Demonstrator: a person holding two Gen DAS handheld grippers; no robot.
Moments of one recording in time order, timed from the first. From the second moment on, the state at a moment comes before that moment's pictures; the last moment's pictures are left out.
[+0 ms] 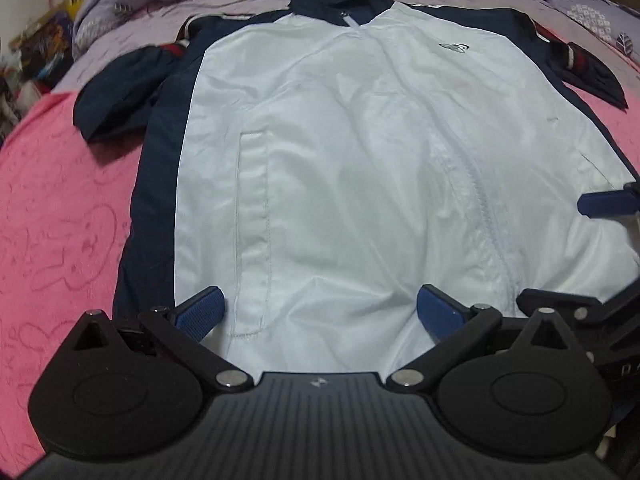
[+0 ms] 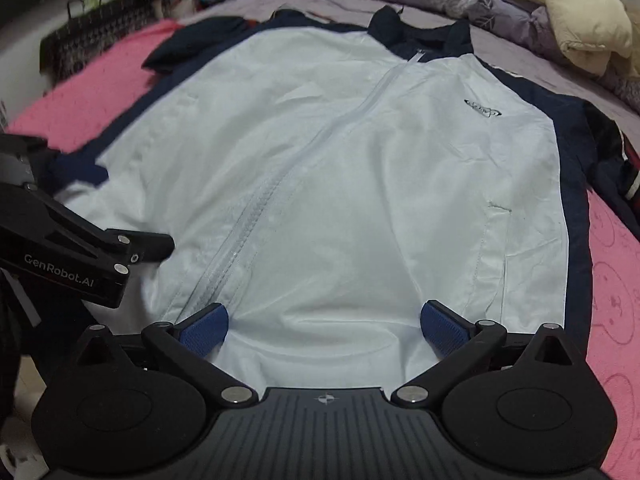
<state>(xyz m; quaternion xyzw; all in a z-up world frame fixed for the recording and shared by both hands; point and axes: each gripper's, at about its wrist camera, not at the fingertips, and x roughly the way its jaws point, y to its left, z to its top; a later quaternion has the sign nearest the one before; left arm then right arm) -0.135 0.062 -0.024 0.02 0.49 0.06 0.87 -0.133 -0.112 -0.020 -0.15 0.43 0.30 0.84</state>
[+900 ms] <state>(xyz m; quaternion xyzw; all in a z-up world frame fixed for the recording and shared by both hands) -0.127 0.038 0.026 0.05 0.47 -0.01 0.88 -0.106 -0.254 0.047 -0.18 0.36 0.12 0.91</state>
